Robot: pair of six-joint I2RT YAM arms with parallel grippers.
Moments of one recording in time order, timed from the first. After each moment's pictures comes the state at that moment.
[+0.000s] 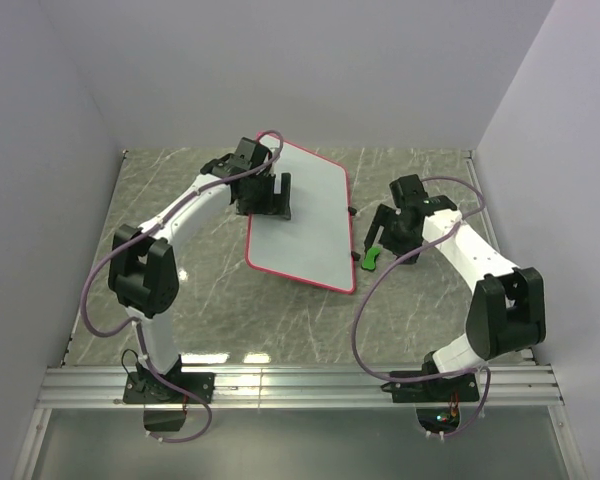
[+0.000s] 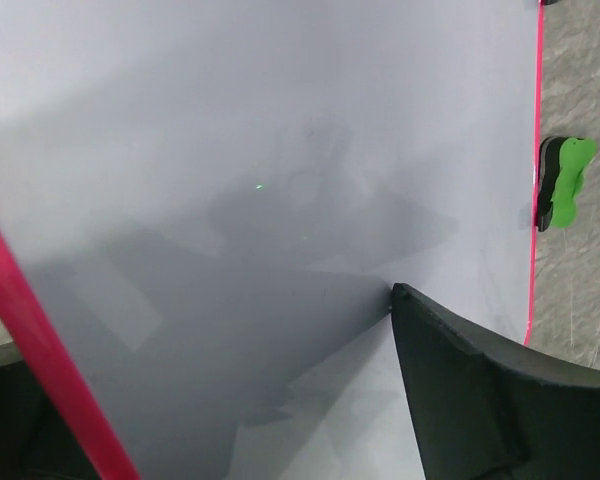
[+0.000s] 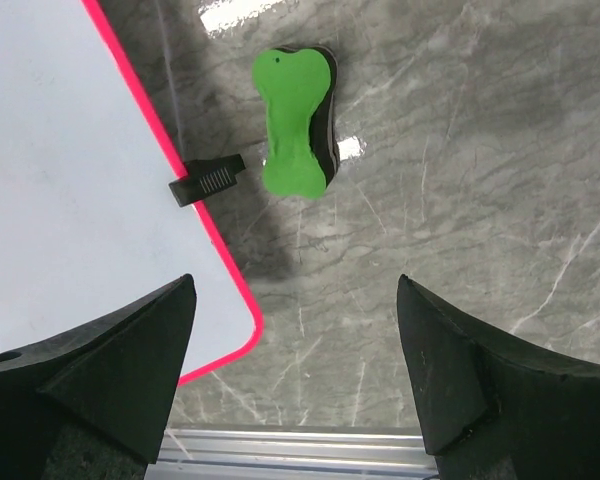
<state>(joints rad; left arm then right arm) -0.46 1.88 1.65 -0.74 0.14 -0.34 0.24 1.52 1.16 -0.85 -0.02 0.65</state>
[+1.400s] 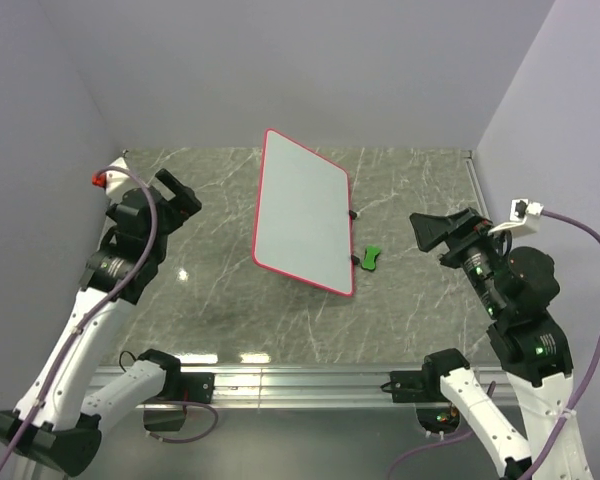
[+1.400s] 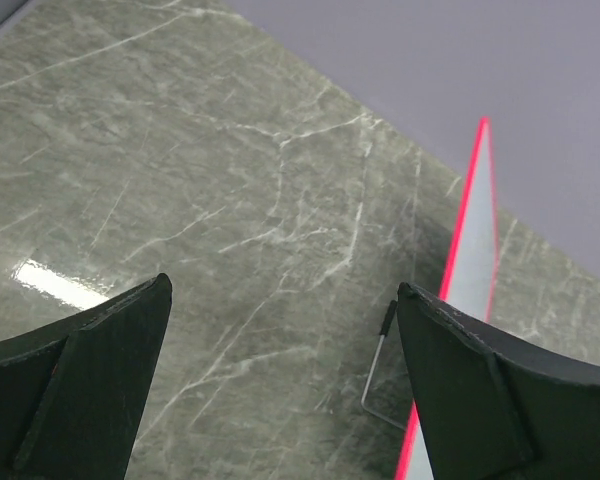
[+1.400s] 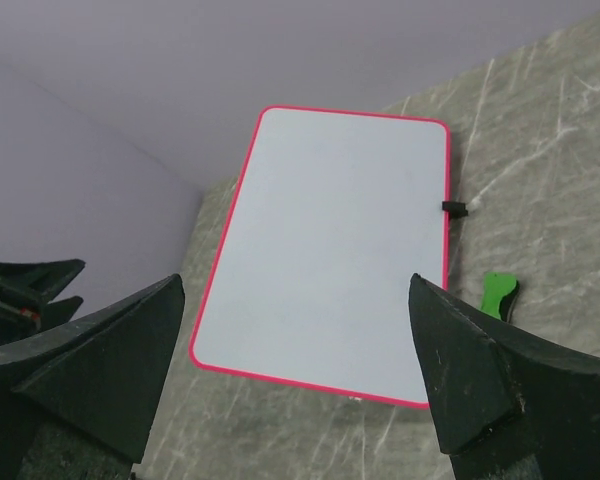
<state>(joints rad) -0.33 0.88 1.10 -0.55 -0.50 -0.70 0.25 0.57 1.08 -0.59 0.01 0.69</state>
